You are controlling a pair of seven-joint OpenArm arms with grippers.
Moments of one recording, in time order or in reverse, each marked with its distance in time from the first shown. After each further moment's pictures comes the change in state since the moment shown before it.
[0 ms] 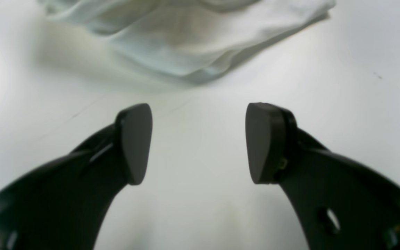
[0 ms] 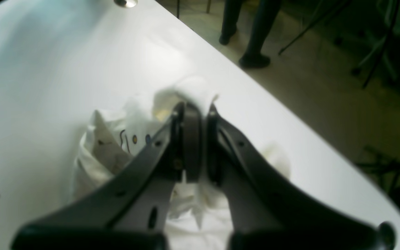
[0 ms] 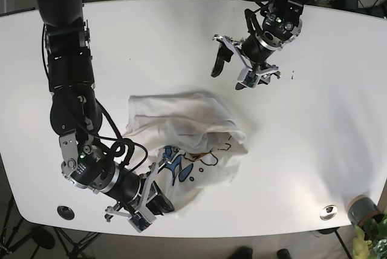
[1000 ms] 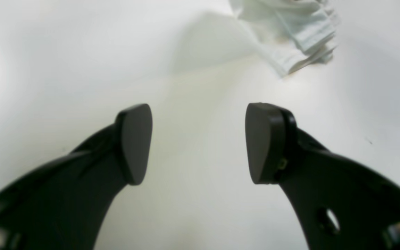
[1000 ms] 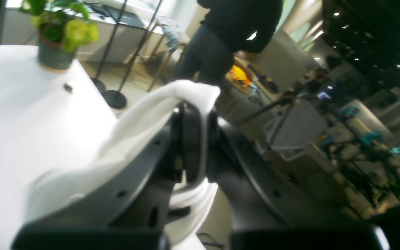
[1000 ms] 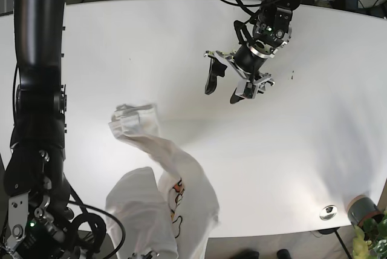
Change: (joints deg) left arm -4.3 7.2 -0.8 -5.3 0.3 0.7 -6.5; right arm 29.8 1.7 -0.3 1.5 0.2 3.4 -2.1
